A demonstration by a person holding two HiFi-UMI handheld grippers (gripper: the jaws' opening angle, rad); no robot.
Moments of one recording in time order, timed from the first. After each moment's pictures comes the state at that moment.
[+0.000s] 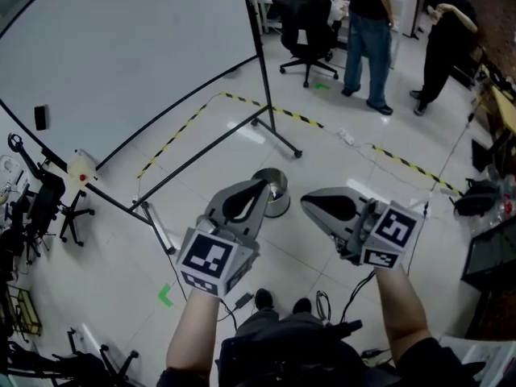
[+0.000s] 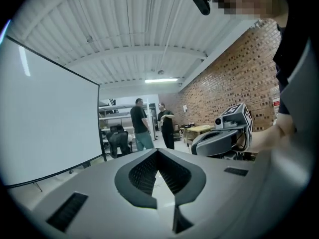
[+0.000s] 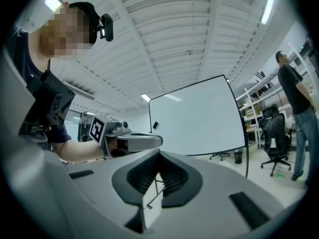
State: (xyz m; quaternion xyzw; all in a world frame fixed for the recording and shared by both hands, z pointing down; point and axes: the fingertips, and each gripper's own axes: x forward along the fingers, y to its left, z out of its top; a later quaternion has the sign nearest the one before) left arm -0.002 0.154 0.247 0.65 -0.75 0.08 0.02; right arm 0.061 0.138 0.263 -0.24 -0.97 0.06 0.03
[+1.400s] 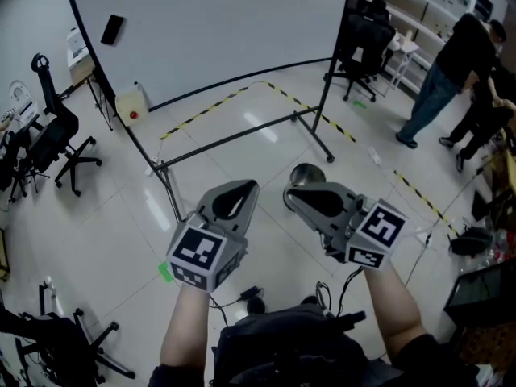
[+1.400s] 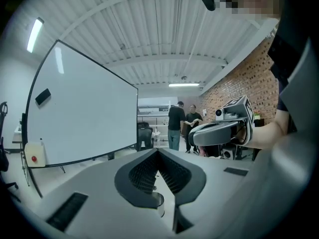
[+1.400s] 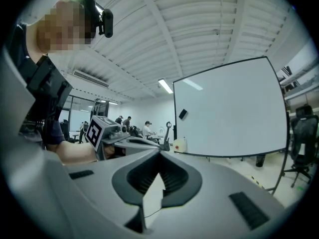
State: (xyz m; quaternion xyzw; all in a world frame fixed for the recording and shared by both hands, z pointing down) left arm -0.147 0.461 0.273 0.57 -0.82 0.03 0.06; right arm -0.093 0.433 0.258 -0.32 -0.94 0.00 0.07
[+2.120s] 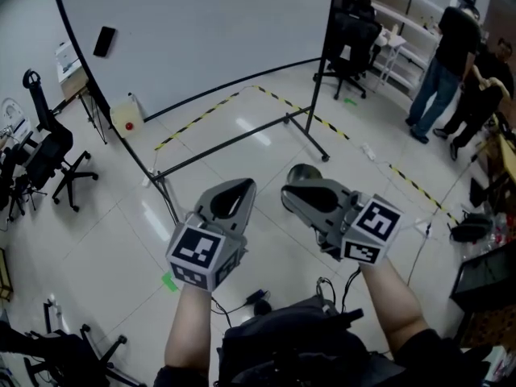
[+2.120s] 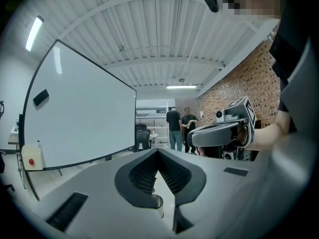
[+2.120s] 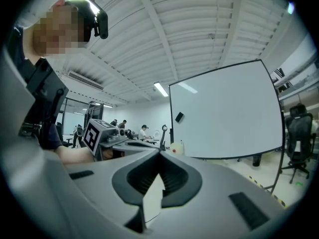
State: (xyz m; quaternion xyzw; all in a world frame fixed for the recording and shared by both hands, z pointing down) left arm -0.151 0.468 0.266 0.58 -0.81 0.02 0.05; right arm -0.099 0.444 0.250 -0.29 -0.95 0.02 0.06
